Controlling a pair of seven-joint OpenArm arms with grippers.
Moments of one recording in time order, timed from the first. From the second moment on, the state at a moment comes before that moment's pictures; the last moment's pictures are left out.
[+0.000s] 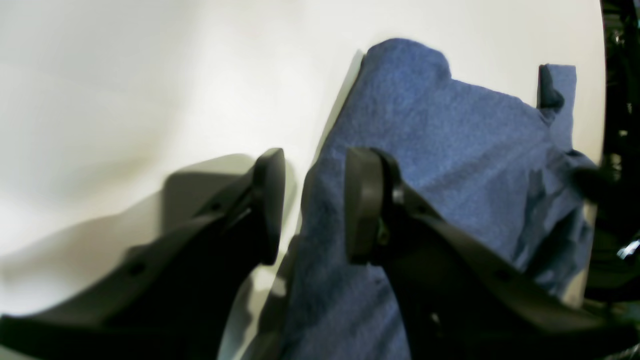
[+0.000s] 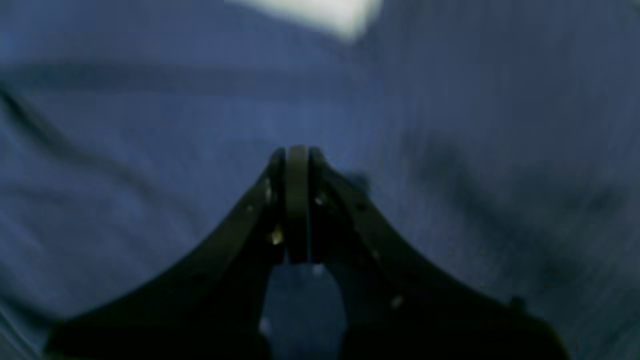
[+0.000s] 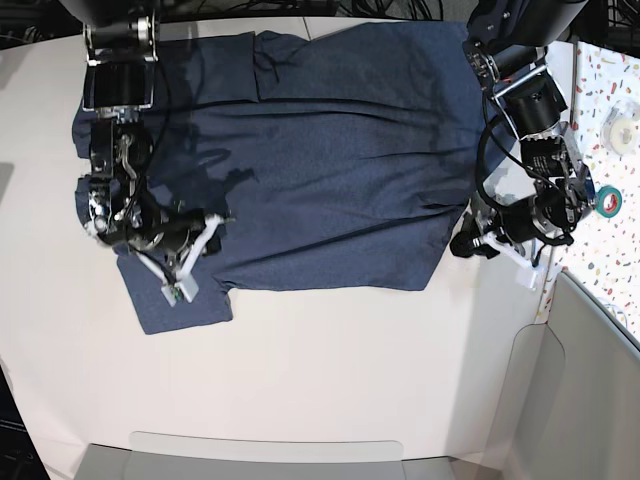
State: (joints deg) left arm -20.1 -10.5 -32.7 58.7 -40.3 -29.1 69.6; right arm 13.8 11.8 0.4 84.8 26.4 23.0 -65.4
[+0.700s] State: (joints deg) left arm -18.8 -6.0 -32.9 58.4 -43.2 -29.5 70.8; right arm 7.9 14.6 0.2 85.3 28.2 22.8 -62.2
